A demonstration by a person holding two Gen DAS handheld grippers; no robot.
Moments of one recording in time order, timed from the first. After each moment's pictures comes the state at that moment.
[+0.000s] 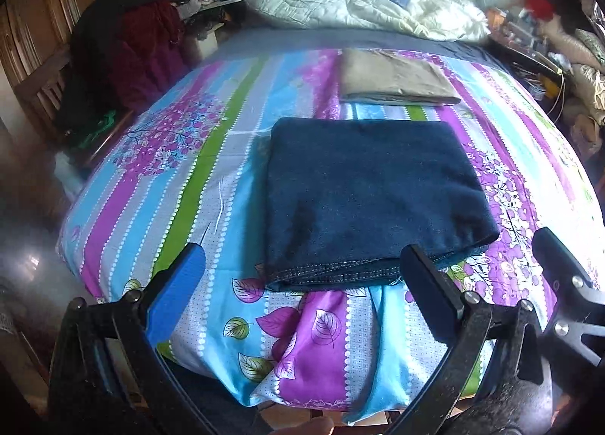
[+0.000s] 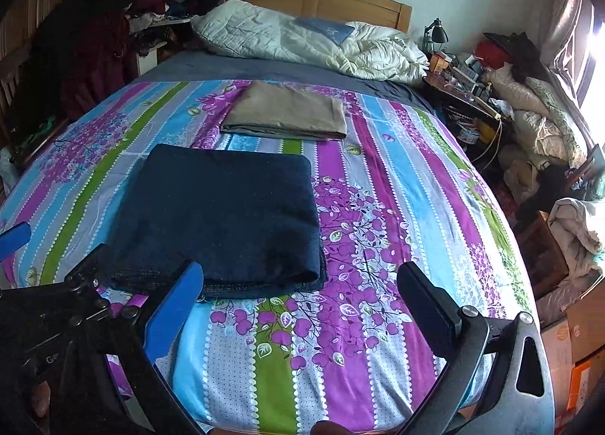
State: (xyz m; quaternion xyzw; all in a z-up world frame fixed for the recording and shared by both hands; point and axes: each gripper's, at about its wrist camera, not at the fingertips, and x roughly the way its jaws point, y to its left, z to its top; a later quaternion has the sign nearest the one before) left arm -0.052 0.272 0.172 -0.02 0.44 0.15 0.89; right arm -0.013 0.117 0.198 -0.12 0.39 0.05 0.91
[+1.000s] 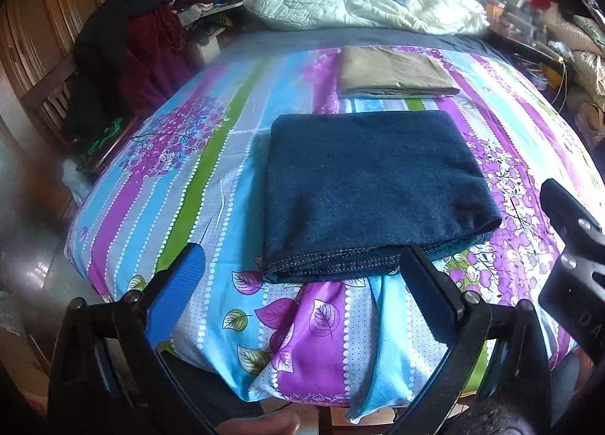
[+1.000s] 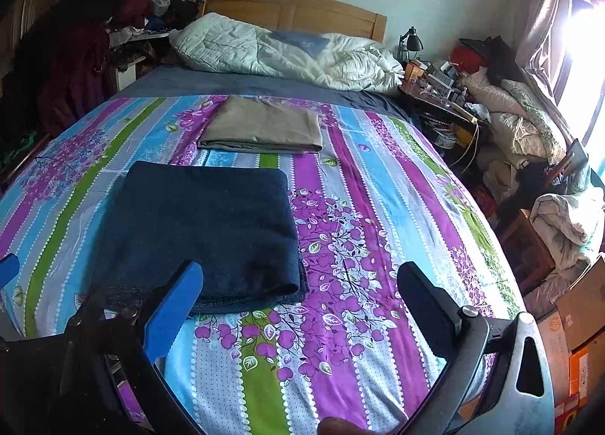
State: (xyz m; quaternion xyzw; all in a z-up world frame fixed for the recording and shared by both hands) left arm -0.058 0.256 0.166 0.01 0.43 0.16 0.89; right arm -0.017 0.112 0.208 -0.11 0.36 0.01 0.93
